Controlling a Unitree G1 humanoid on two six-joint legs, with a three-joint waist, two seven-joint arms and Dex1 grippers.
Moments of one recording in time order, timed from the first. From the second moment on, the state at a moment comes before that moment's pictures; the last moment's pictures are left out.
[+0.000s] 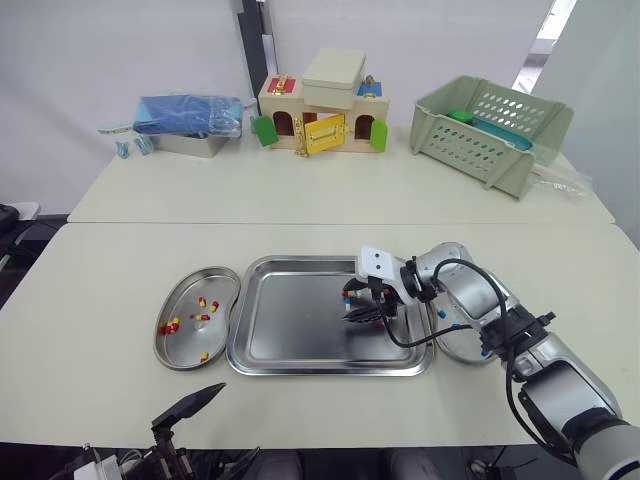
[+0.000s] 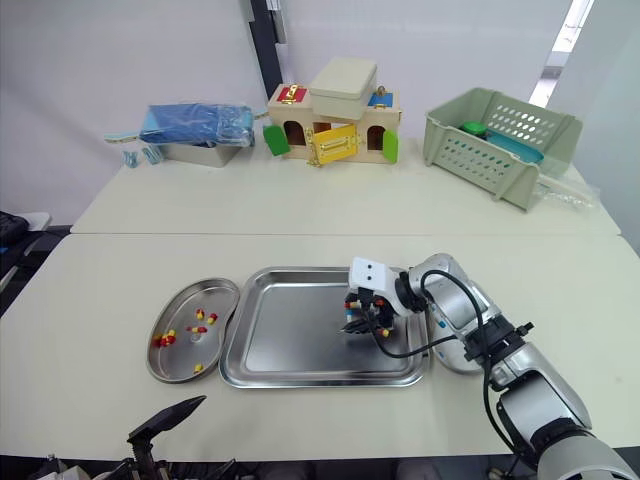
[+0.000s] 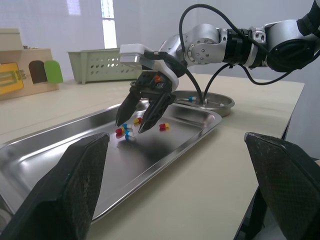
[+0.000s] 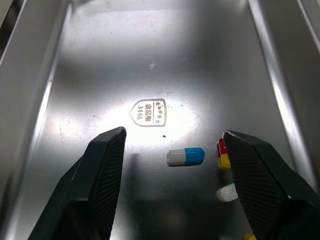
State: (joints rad) left arm 0.67 0.28 0.31 -0.26 -0.68 -0.52 -1.38; right arm -0.80 -0.43 0.49 0.26 0.05 0.40 1.20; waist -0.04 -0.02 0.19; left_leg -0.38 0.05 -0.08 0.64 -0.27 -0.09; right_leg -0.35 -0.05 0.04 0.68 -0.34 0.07
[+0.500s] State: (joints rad) left arm 0.68 0.31 0.29 -0.27 -0.68 -0.53 -1.34; right arm -0.80 -0.42 0.49 0.27 0.02 0.38 1.20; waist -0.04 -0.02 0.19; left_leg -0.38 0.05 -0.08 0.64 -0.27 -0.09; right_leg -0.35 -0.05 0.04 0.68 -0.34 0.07
